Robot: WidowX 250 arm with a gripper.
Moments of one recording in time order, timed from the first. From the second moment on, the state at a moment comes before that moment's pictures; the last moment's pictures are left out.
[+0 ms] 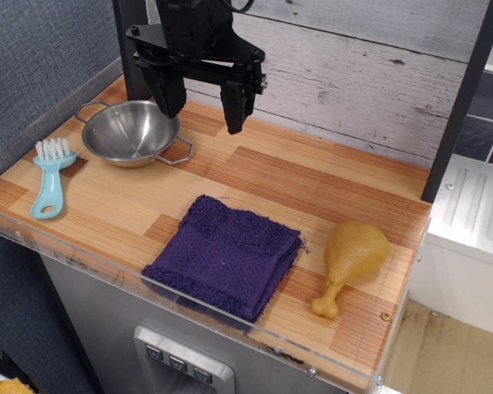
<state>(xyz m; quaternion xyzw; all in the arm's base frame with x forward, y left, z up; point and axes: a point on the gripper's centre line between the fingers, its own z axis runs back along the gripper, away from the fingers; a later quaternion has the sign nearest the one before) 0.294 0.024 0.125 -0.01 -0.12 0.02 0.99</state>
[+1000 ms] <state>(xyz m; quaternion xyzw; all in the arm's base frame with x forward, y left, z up) 0.380 0.098 0.077 -0.01 -0.09 0.13 0.99</state>
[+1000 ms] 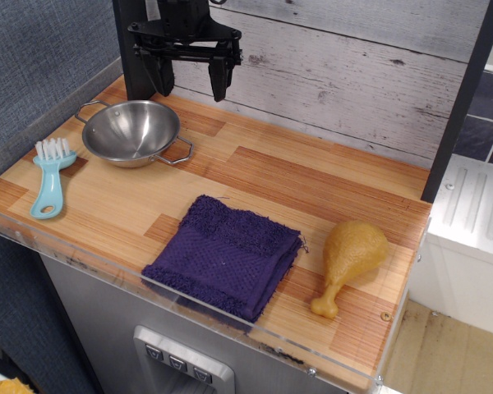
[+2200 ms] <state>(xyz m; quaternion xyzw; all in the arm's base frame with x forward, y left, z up) 0.367 0.124 0.027 0.06 -0.03 0.15 0.99</state>
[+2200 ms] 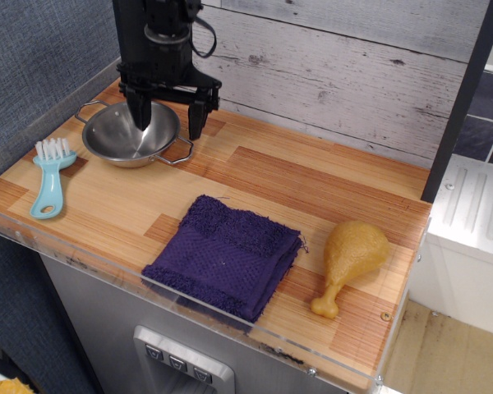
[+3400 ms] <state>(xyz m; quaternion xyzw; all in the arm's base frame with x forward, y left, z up) 0.347 0.118 0.081 0.01 -0.08 0.16 0.98</state>
